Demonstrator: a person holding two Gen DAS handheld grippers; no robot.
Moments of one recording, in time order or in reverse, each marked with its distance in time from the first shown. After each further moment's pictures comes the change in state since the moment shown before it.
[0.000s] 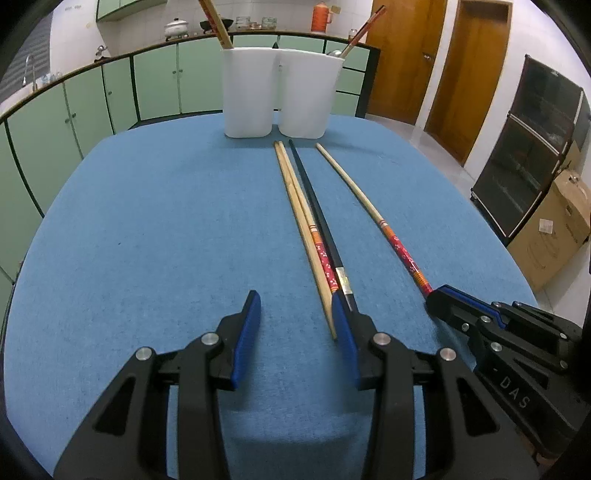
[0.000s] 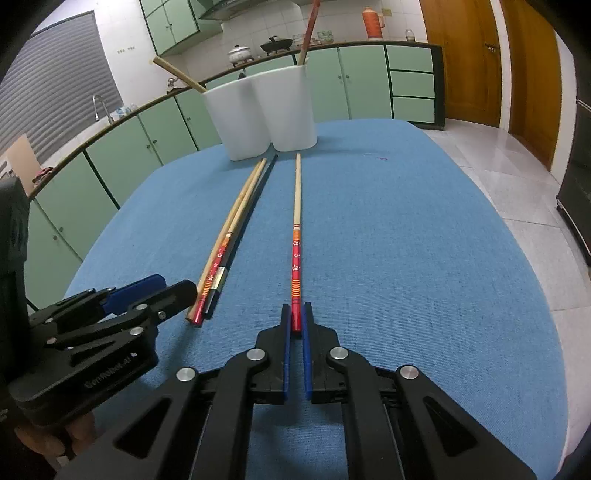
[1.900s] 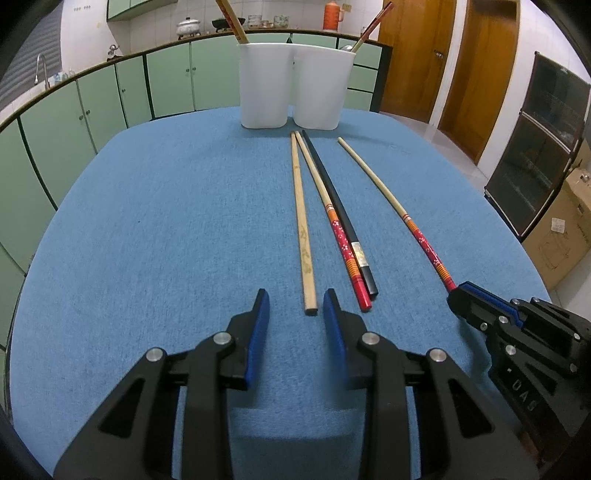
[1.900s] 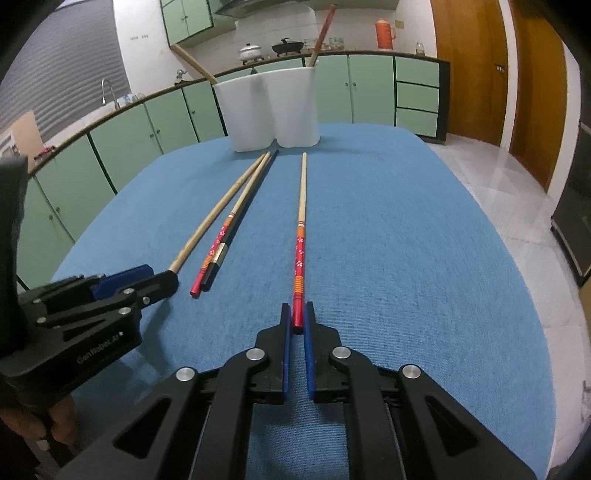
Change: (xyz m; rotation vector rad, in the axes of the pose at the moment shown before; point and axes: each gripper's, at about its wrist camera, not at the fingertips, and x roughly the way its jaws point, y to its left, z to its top) left arm -0.007 -0.001 -0.013 -0.015 0.006 0.067; right arm -0.012 0.004 -0.018 -0.089 -0.018 -0.047
